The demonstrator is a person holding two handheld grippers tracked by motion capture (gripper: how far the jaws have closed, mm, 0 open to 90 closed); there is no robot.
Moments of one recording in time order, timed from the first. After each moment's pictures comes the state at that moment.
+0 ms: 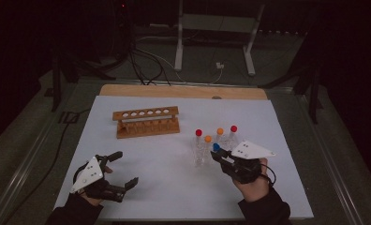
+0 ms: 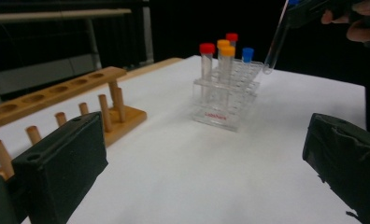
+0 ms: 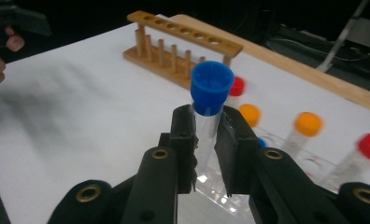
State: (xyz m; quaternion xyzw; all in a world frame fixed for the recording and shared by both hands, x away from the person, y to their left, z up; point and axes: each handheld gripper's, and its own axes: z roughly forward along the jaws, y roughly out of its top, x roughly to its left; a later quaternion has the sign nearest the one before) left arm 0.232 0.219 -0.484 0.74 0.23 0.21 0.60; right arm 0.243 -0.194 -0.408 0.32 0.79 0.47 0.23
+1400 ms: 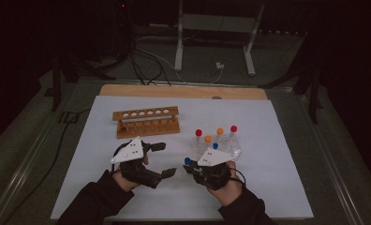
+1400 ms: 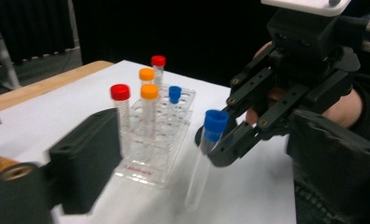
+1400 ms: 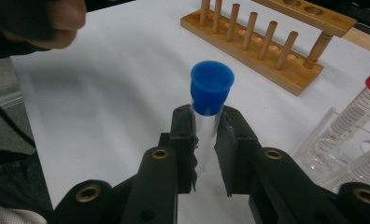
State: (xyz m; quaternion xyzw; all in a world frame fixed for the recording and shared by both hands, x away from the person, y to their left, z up) left arm 0.267 0.124 -0.435 0.77 0.17 0.08 0.61; right arm 0.248 -0.131 -0.441 0.26 0.84 0.44 0.16
